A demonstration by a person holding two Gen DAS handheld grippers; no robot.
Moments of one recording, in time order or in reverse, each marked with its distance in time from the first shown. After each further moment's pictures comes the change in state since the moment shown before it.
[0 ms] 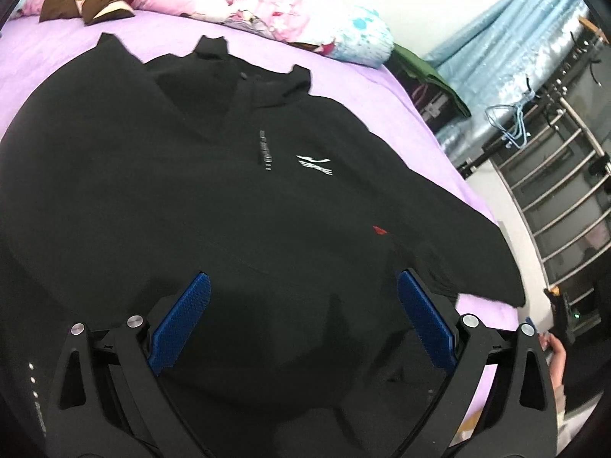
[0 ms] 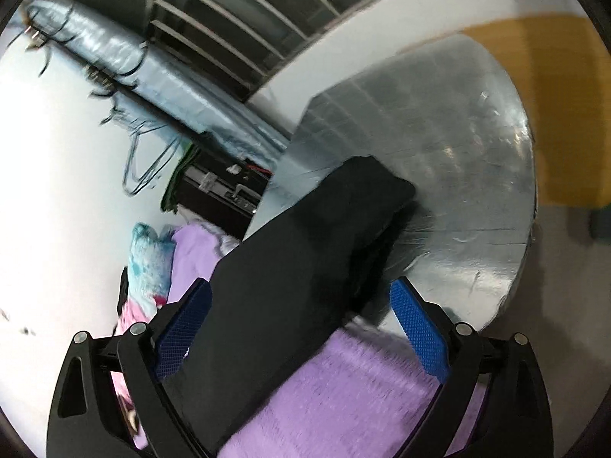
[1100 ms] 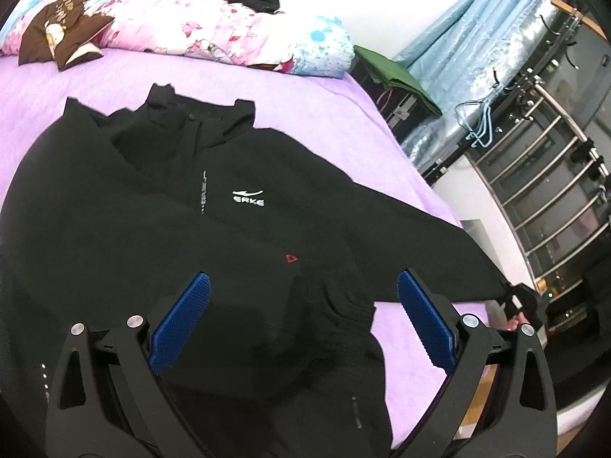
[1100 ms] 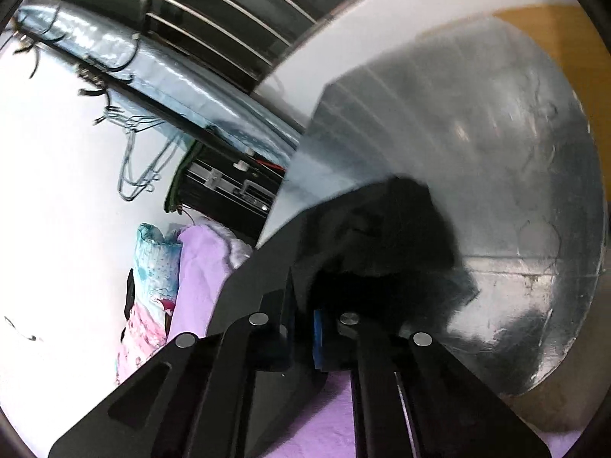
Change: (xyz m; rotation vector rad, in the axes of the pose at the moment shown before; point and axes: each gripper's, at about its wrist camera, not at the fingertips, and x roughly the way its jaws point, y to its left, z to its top) left arm -0.042 -0.083 0.033 0.082 -0.023 -0.017; right arm 0.025 0.042 0.011 -0.062 -0.006 0.039
